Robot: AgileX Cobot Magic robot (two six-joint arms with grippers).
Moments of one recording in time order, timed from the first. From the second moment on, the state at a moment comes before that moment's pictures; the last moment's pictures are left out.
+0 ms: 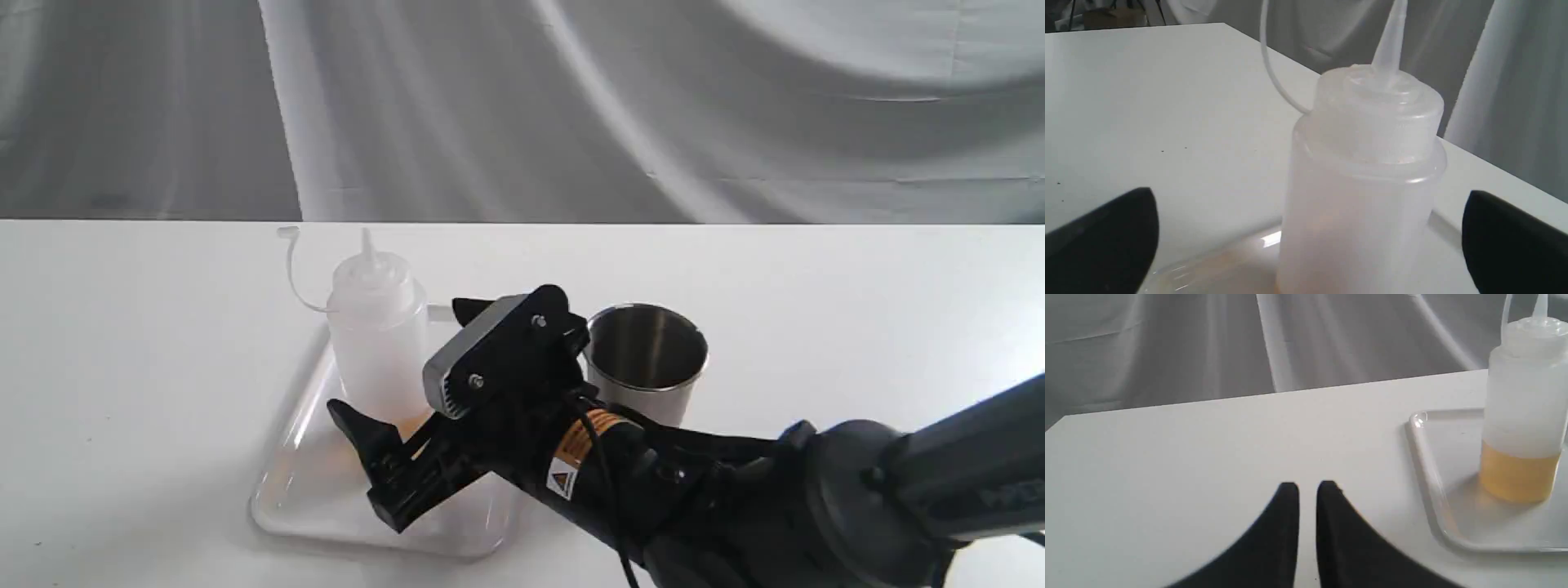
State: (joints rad) left arm 0.00 0.00 0.00 0.04 0.27 0.06; right arm 0.60 1.99 -0.86 -0.08 -0.89 -0.09
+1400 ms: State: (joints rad) left arm 0.00 0.00 0.00 0.04 0.27 0.06; right arm 0.60 1.08 -0.37 -0.08 -0.57 -0.11
